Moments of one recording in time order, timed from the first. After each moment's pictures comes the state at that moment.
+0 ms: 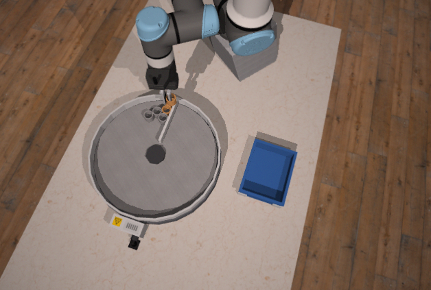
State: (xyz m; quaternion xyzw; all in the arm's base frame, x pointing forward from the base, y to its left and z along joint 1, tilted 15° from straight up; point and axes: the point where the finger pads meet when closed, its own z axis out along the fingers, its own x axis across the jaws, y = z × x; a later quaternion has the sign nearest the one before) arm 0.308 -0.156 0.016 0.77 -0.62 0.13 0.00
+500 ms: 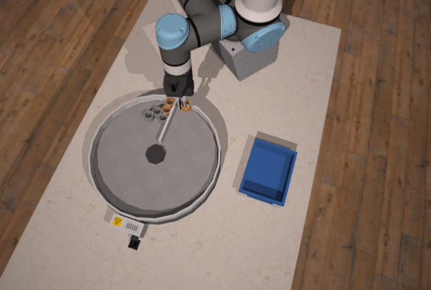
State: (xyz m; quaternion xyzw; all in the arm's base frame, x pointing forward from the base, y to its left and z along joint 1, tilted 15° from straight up) arm 0.318 -0.105 0.009 0.78 -0.62 0.13 0.00
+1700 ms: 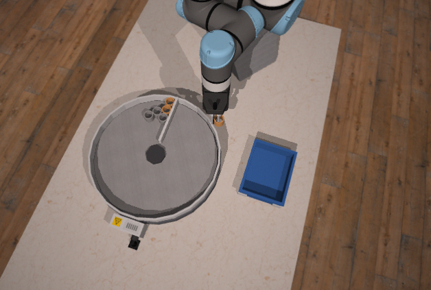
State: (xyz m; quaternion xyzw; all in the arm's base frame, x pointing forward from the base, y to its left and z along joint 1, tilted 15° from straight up) arm 0.340 0.008 -0.004 0.78 -0.62 0.13 0.00
